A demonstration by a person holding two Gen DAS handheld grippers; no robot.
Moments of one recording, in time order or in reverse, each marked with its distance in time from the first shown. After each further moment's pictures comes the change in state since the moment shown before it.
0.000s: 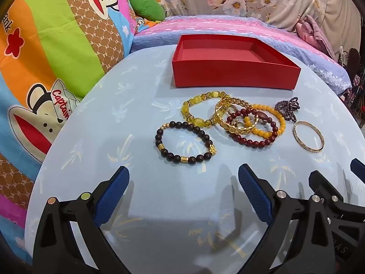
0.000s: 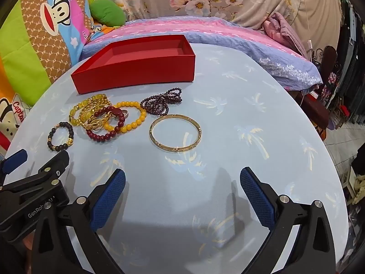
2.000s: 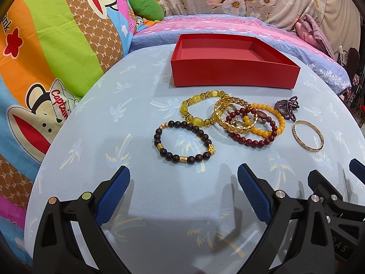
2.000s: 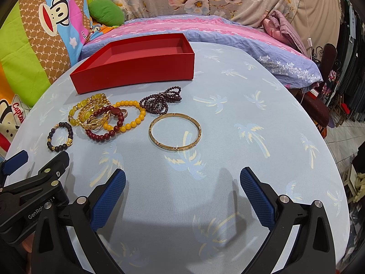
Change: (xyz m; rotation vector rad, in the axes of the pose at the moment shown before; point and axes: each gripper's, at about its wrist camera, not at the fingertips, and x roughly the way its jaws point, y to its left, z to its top) left arm 0.003 -0.001 0.001 0.008 0.014 0.001; right arm 0.002 -0.001 0.001 0.006 0.015 -0.003
